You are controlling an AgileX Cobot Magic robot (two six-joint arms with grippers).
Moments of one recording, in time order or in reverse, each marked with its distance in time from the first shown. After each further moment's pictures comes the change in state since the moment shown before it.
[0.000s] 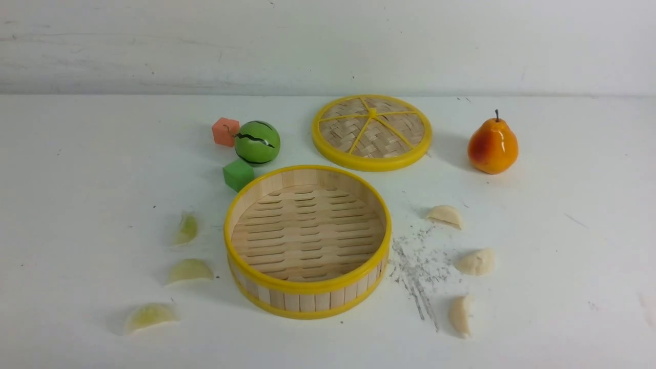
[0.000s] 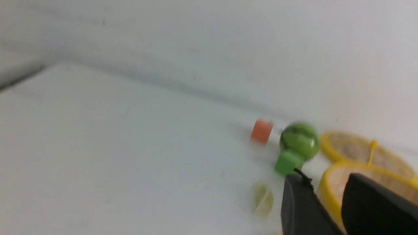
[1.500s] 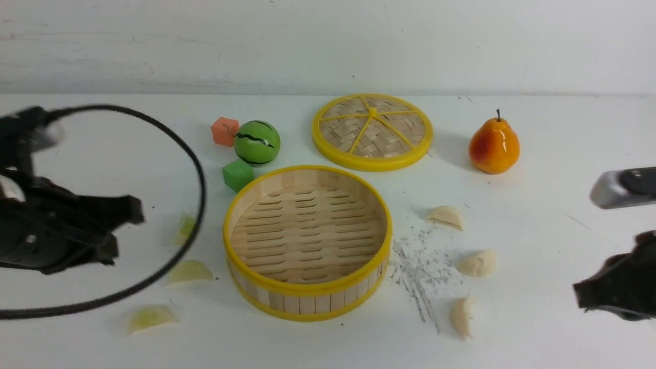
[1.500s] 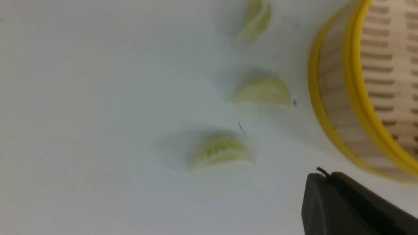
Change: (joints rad) right arm 0.083 1.207 -0.801 0.430 0.695 -0.385; left arm -0.185 1.253 -0.918 -0.151 0.745 -0.009
